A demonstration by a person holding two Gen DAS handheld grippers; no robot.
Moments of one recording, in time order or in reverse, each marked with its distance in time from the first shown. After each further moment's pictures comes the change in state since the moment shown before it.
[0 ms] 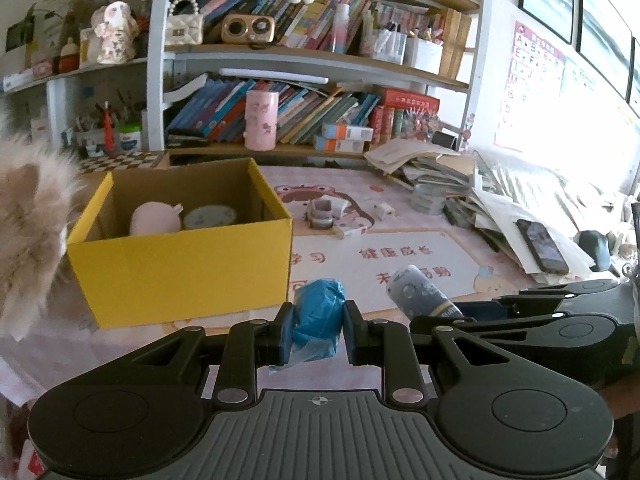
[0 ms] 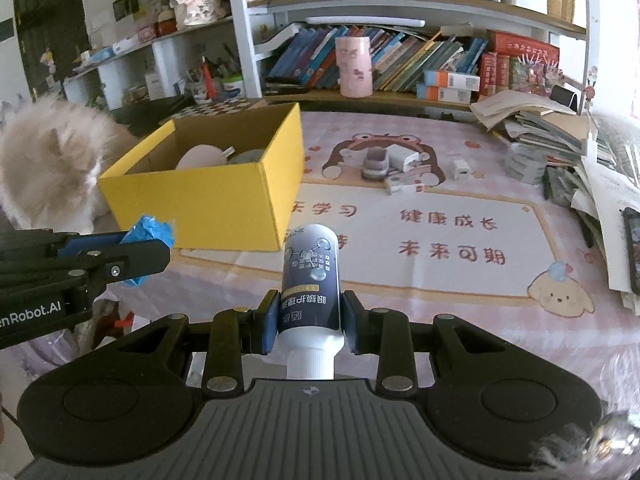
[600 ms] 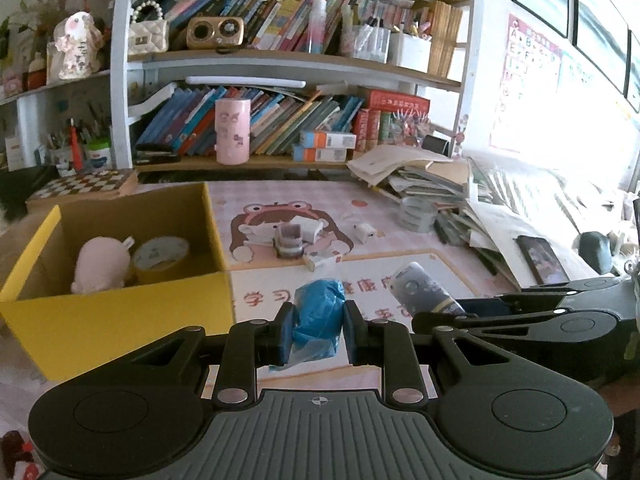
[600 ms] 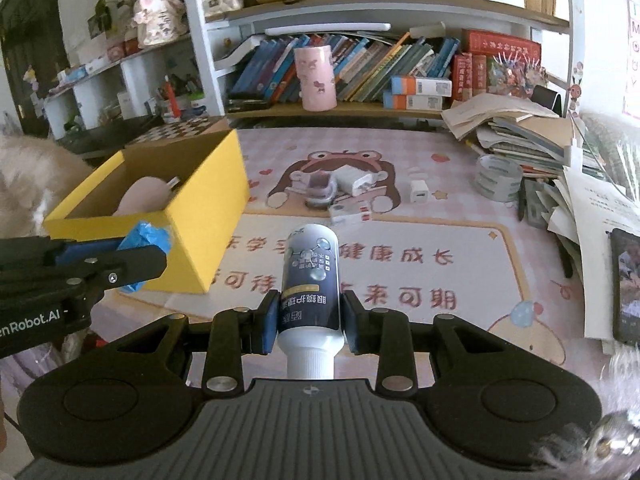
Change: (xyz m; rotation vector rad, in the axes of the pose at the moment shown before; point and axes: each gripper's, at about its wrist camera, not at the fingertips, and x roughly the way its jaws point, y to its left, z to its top) left arm 0.061 -0.042 0.037 0.027 -0.007 -0.013; right arm 0.020 -0.075 0.035 0.024 -0.024 -0.022
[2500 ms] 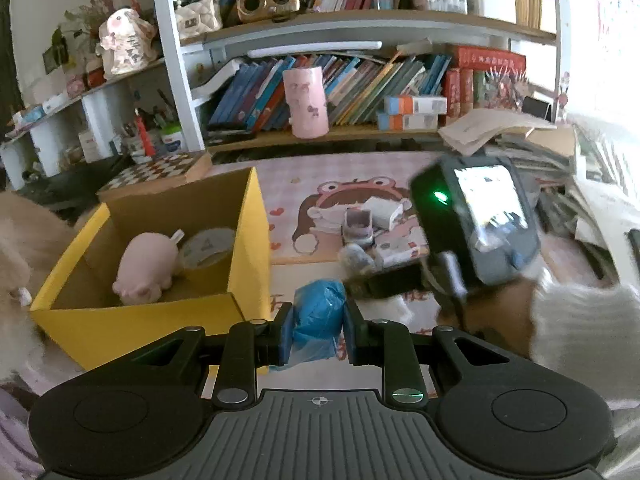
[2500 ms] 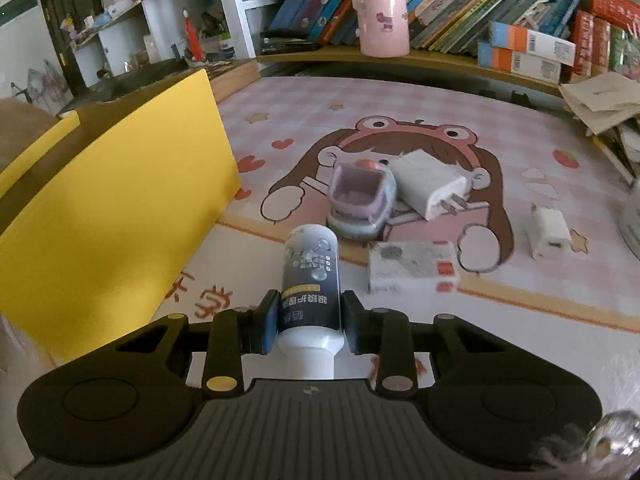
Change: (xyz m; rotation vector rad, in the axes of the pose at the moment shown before) left arm 0.080 -0.052 0.032 -0.010 0.115 0.361; right arm 0.222 -0.049 0.063 -0.103 0.155 0.210
